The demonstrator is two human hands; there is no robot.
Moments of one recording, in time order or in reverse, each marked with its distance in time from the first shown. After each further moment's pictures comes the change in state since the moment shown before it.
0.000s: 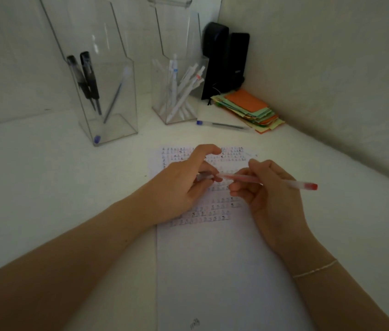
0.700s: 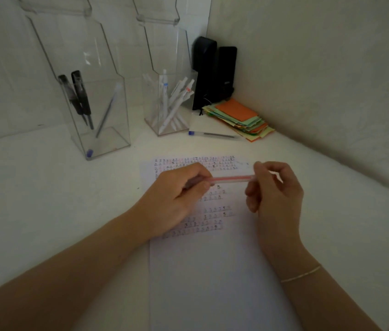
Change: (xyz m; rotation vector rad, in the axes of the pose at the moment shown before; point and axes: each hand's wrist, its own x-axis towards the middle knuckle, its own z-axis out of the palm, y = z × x) left_hand 0.000 0.016 -0.005 -0.228 0.096 -0.081; right_hand 0.000 -0.004 -0.003 -0.288 0.281 -0.200
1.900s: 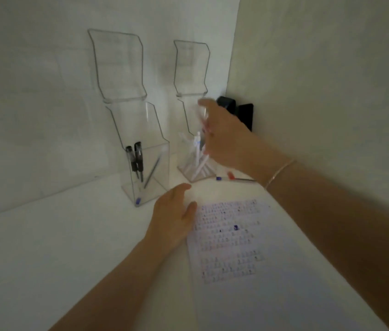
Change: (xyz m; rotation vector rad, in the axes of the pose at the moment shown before) left_hand 0.010 -0.051 -0.047 0.429 0.275 -0.224; right_hand 0.049 -0.122 0.142 -1.043 -0.591 -0.615
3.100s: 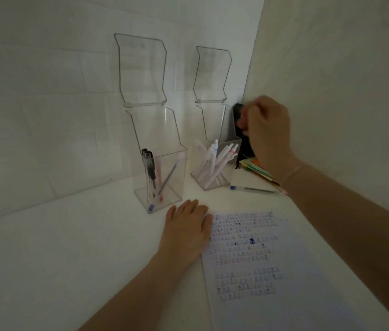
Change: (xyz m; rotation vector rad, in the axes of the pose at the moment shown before) left_hand 0.000 -0.008 0.007 0.269 -0.156 -0.018; right_hand 0.041 0.033 0.013 0.611 0.604 0.153
